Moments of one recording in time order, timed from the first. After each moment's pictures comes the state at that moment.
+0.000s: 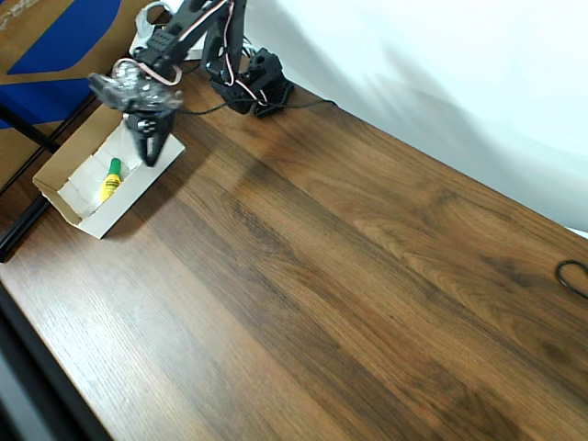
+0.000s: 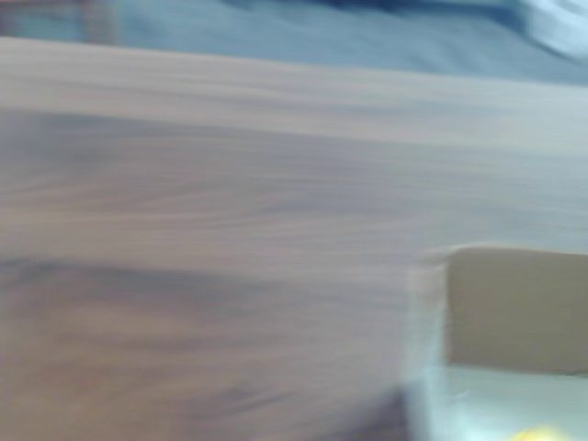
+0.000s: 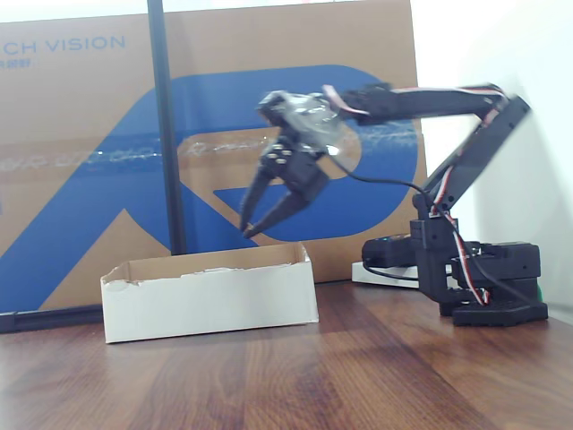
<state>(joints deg) 2.3 144.8 142.6 31.8 -7.1</state>
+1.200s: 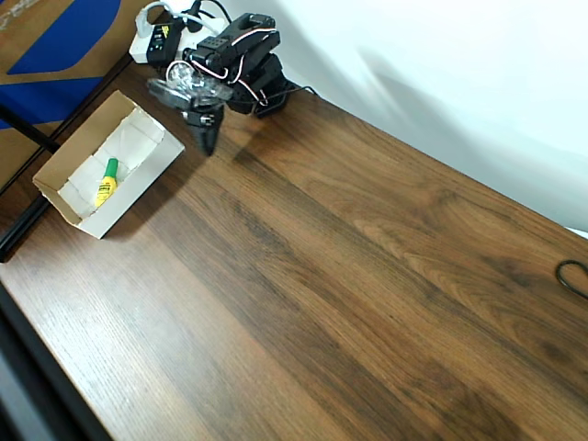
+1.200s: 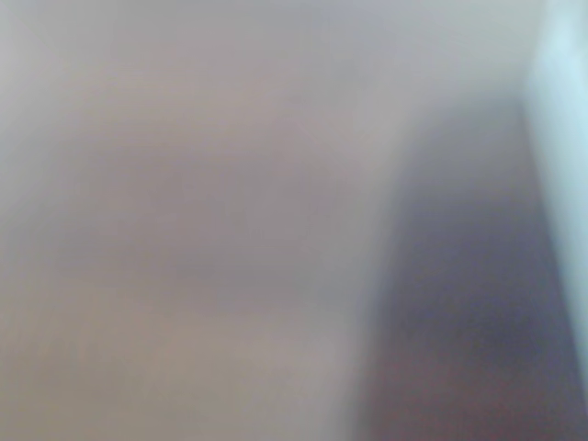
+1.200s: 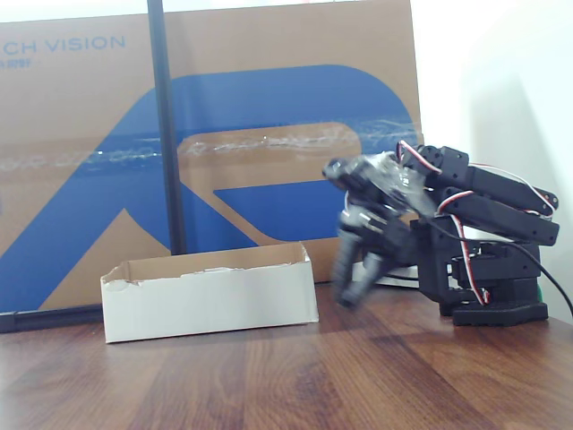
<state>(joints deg) -5.3 202.2 180.4 66.5 -15.0</state>
